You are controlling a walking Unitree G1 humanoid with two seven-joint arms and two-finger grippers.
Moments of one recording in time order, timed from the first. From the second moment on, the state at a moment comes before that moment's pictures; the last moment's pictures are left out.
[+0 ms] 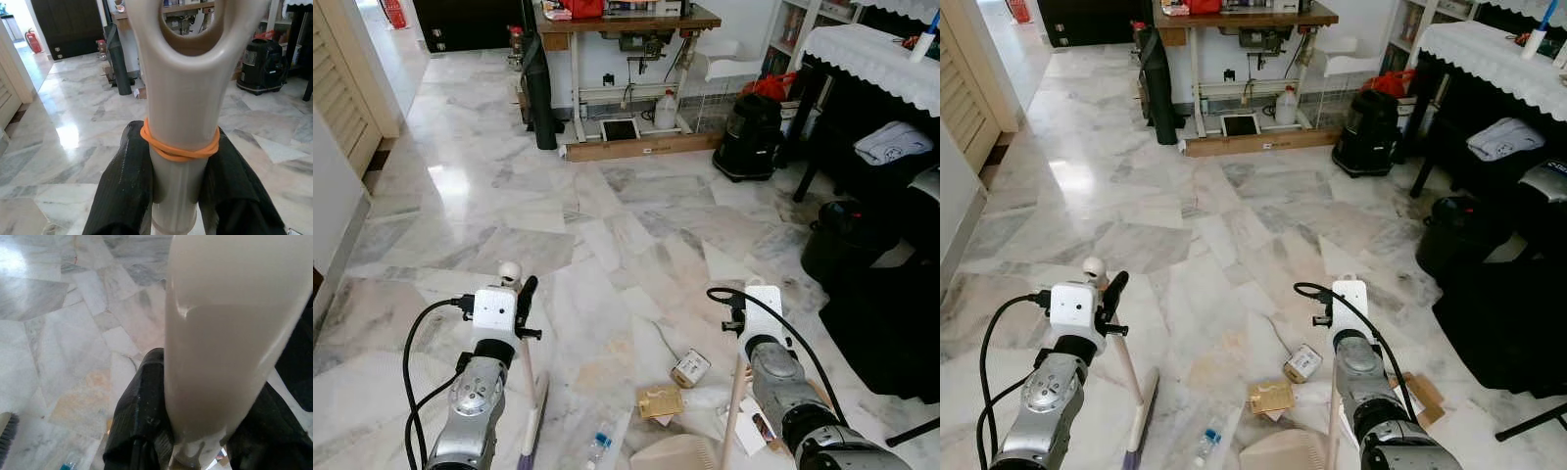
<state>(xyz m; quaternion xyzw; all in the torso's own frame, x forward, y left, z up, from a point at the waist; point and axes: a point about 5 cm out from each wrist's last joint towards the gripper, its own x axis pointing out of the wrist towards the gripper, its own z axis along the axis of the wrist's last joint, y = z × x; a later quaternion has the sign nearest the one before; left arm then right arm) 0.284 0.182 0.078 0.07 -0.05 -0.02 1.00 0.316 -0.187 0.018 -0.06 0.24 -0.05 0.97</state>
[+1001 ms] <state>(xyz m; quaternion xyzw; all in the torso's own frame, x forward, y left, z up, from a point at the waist) 0.285 0.178 0.079 0.07 -0.05 -0.03 1.00 0.311 -0.193 0.027 -0.07 0.14 -0.13 0.98</state>
